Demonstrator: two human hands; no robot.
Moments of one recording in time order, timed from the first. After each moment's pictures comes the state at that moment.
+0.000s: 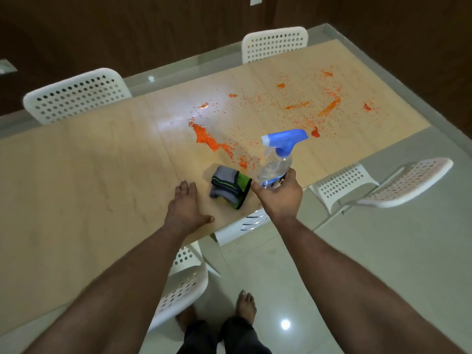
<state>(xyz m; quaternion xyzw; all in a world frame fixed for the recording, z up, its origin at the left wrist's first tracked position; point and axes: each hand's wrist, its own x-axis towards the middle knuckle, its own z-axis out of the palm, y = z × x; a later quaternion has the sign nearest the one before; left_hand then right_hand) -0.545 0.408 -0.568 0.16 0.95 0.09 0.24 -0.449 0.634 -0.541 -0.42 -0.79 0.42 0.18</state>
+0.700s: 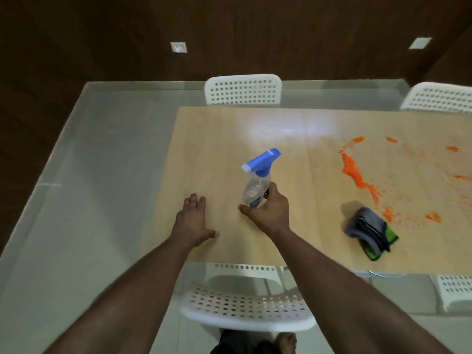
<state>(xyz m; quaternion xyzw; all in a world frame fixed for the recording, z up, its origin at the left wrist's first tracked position) -0.557 0.070 -0.563 -0.06 0.97 0.11 0.22 -0.577 0.293 -0.543 -0.10 -0.87 0.48 -0.04</state>
